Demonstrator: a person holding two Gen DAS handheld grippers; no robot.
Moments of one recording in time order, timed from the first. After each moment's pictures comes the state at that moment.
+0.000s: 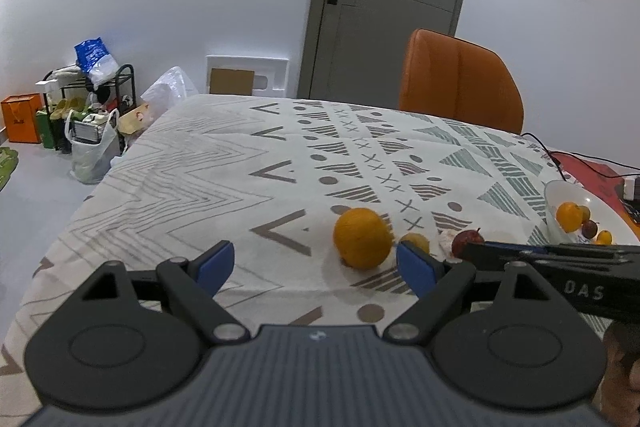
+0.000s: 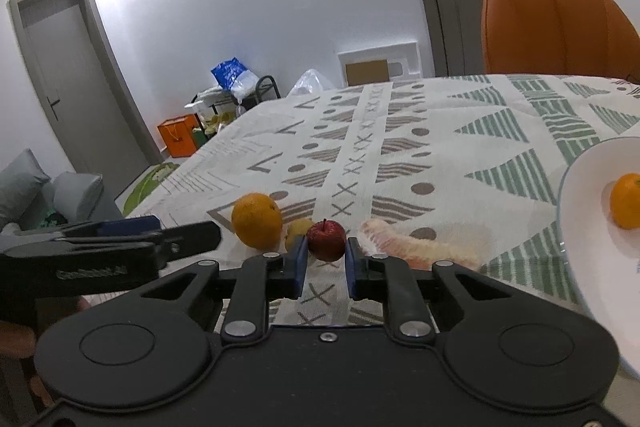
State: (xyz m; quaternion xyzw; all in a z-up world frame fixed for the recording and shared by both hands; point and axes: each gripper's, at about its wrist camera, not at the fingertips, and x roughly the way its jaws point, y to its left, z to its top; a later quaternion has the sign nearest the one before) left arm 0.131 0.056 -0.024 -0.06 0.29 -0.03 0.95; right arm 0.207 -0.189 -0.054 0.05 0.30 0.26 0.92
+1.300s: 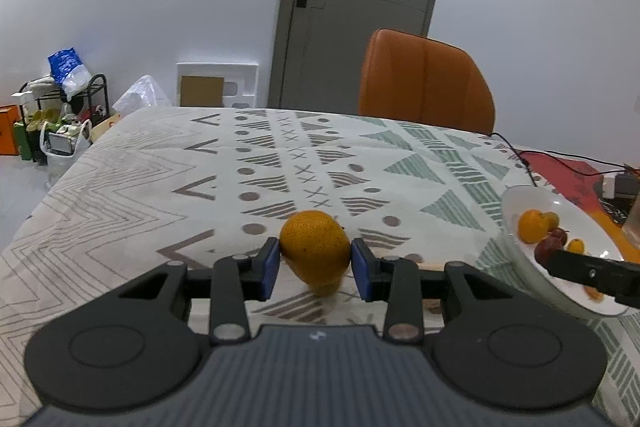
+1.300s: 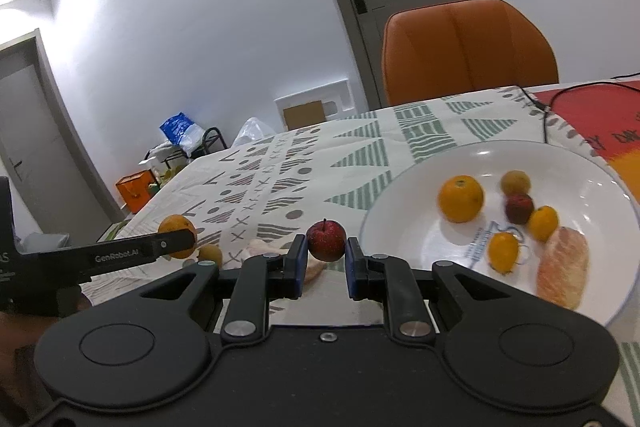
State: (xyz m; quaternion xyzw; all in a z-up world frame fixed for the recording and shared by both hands) left arm 0.148 -0.003 -0.016 -0.06 0.28 -0.06 0.96; right arm 0.173 -0.293 -0.040 0.10 0.26 0.18 0.94
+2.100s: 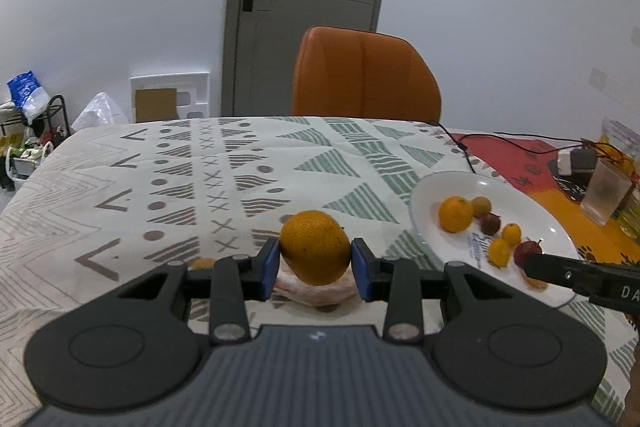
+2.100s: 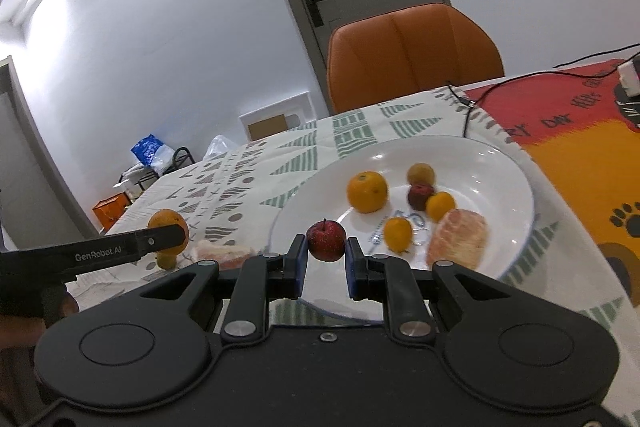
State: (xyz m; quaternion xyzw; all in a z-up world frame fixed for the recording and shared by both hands) left arm 0.136 -0.070 -0.006 -0.03 0.28 -0.12 0.95; right arm 0.150 -0.354 -0.045 0.13 0.25 0.13 0.95
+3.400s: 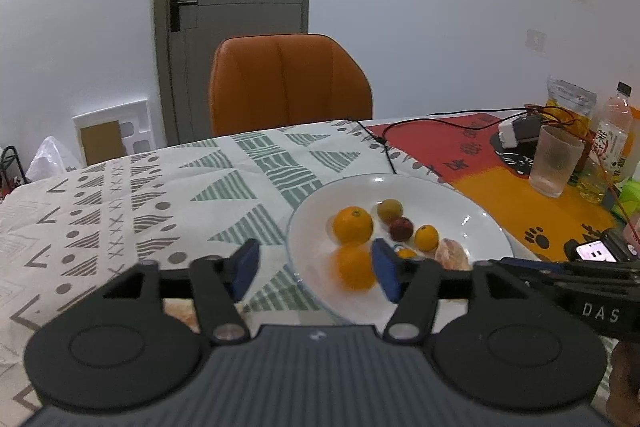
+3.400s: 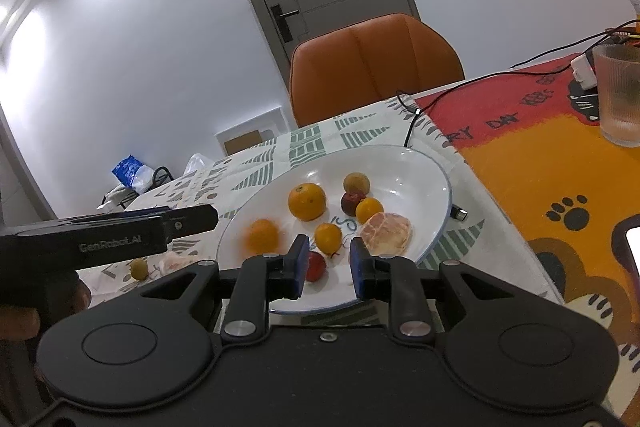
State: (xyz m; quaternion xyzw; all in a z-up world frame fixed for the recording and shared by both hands) left arm 0.137 -0.155 0.007 0.03 0.26 -0.18 0.95; right arm 0.134 -0.397 -0.046 0.15 0.24 0.09 0.95
